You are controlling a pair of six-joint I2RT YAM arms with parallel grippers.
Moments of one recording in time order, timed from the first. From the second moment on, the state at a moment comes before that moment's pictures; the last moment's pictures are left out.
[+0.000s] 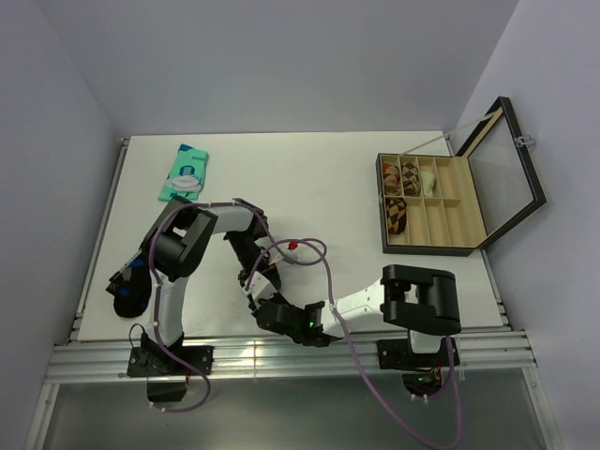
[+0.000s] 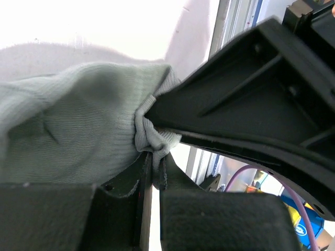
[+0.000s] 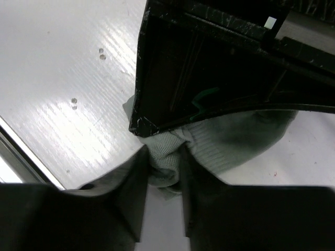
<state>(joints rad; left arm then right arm) -0.58 2.09 1.24 -1.22 0.80 0.90 1.44 1.75 0.74 0.29 0.54 0.30</state>
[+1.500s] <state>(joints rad) -0.20 1.22 0.76 -0.41 0.61 0.57 0.99 1.82 0.72 0.41 -0.52 0.62</state>
